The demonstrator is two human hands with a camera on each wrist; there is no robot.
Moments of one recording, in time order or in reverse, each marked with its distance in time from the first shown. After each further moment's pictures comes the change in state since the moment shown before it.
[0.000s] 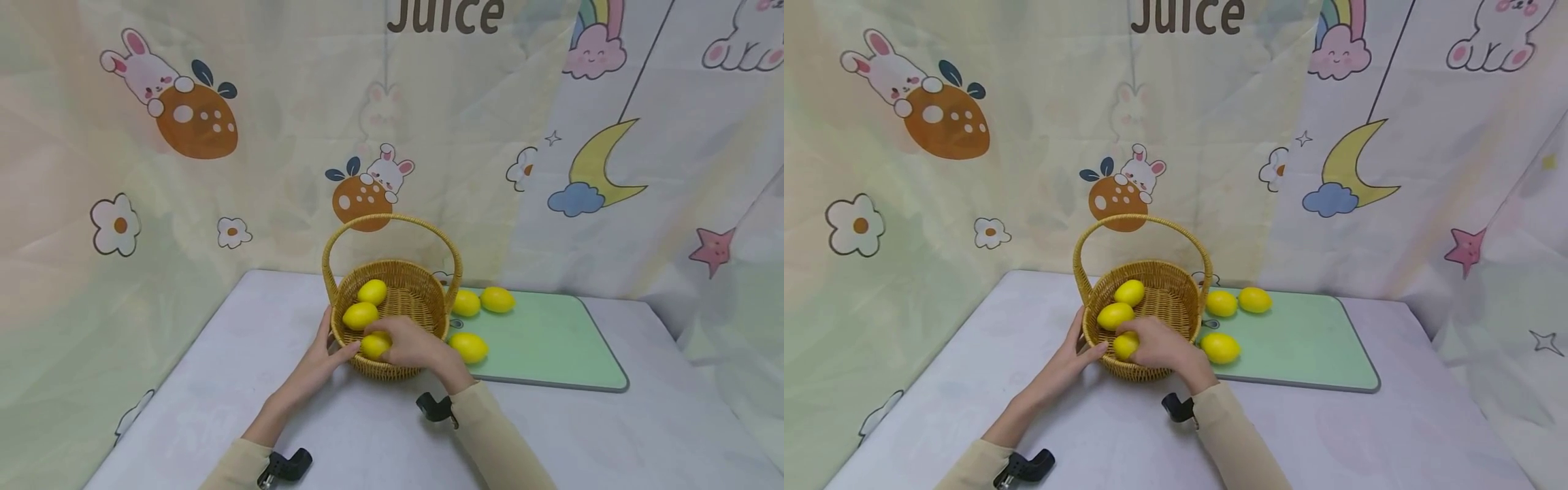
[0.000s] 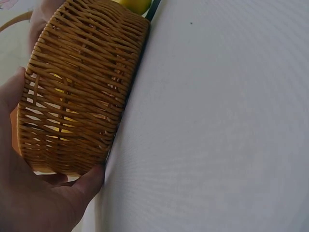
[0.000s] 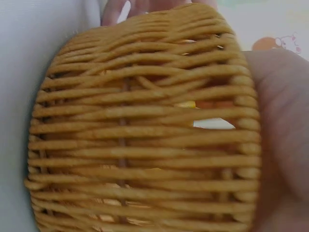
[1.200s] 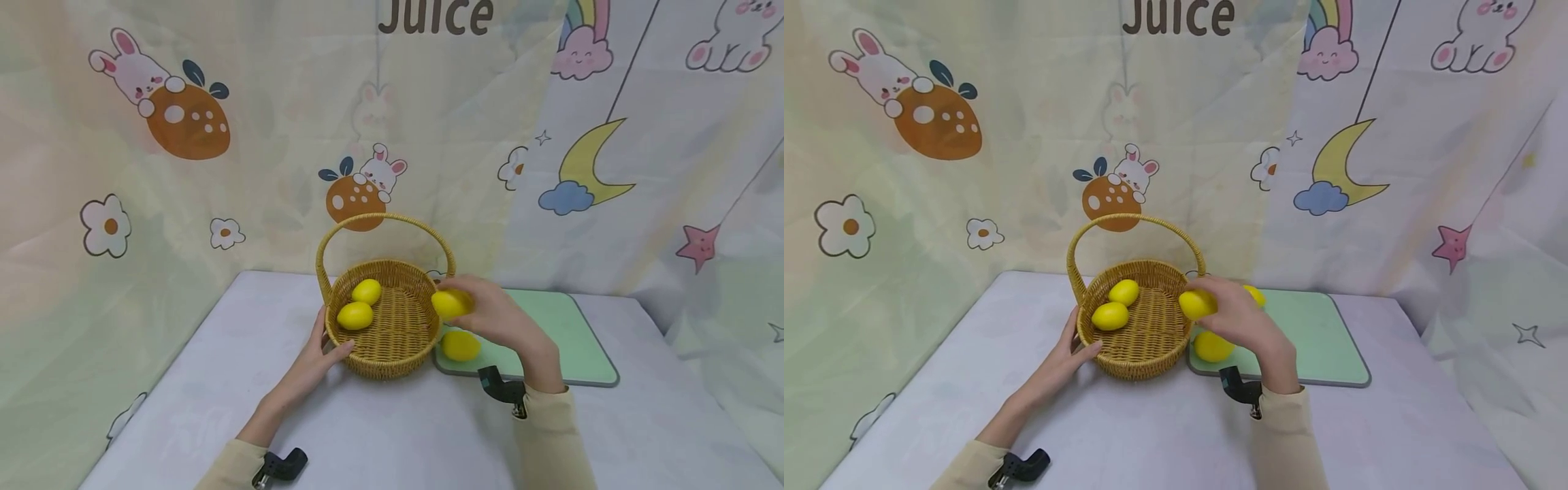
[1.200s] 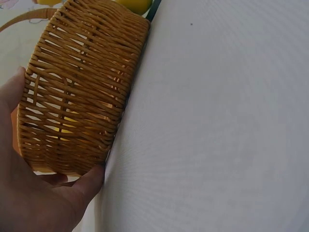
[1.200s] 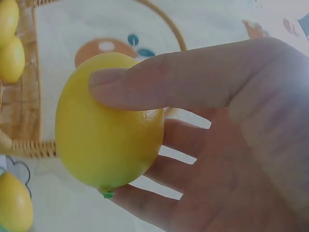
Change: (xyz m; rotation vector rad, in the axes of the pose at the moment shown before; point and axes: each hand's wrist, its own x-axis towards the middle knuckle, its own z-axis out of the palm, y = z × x) left_hand 0.001 0.000 0.000 0.001 0.001 -0.018; right_hand -0.095 0.017 -0.105 0.057 0.329 0.101
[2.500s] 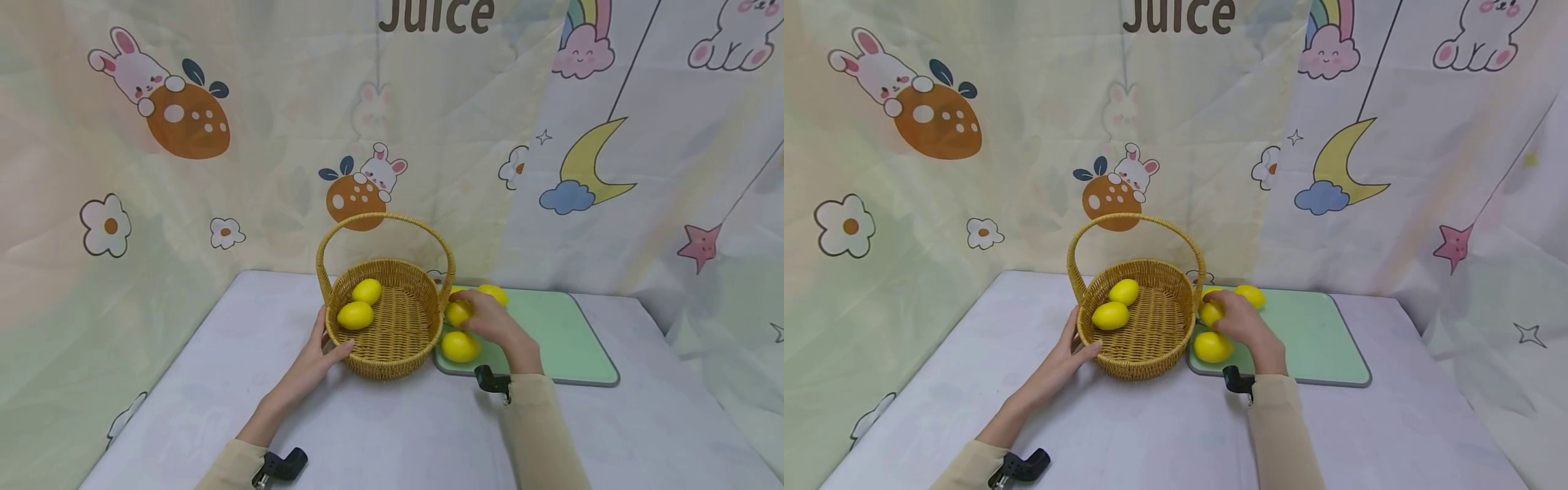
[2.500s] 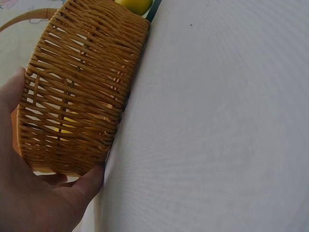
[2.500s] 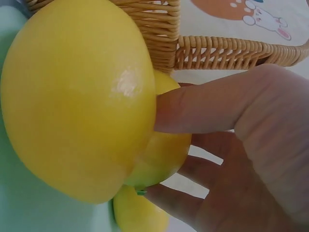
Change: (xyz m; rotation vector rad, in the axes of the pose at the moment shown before) left_hand 0.000 0.000 0.000 -0.010 0.003 0.014; right_hand 0.022 0.088 0.043 -0.061 -0.076 0.197
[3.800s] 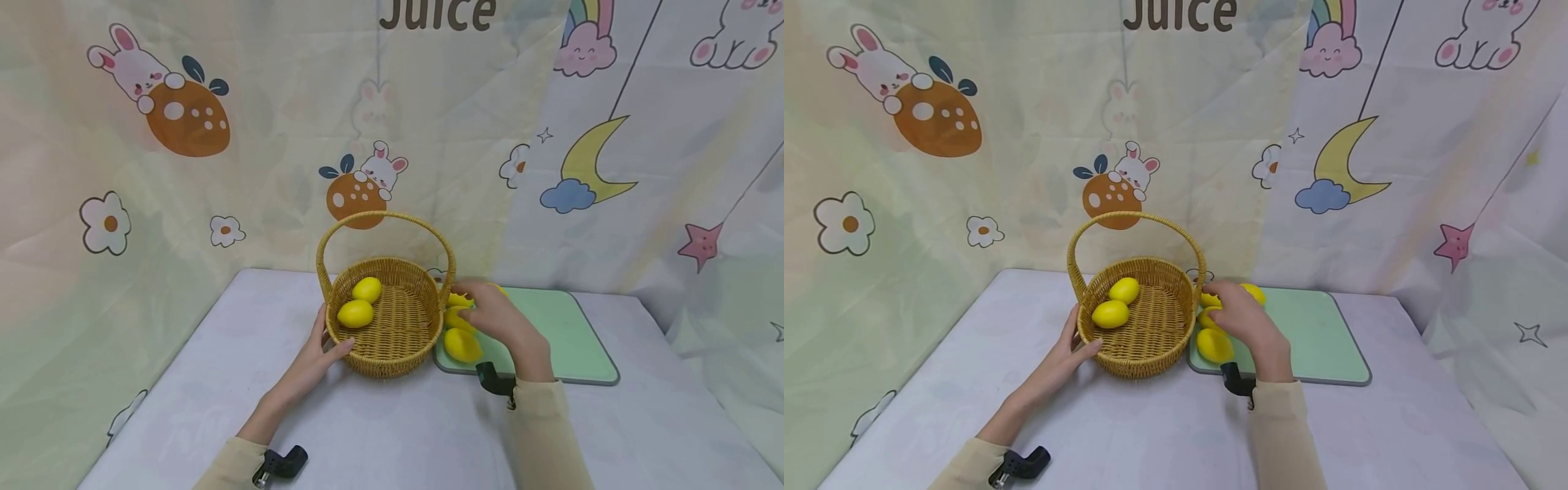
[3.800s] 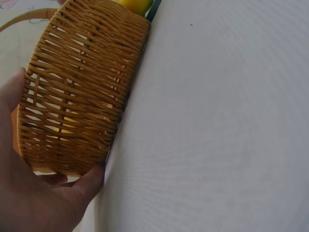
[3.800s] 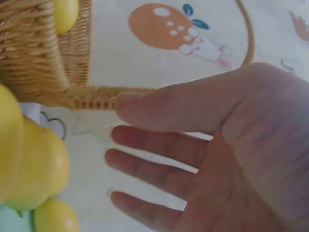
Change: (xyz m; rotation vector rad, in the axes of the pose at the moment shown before) left_hand 0.001 0.000 0.000 0.013 0.000 -0.014; right_hand -0.020 -0.046 -0.032 -0.052 0.043 -0.097
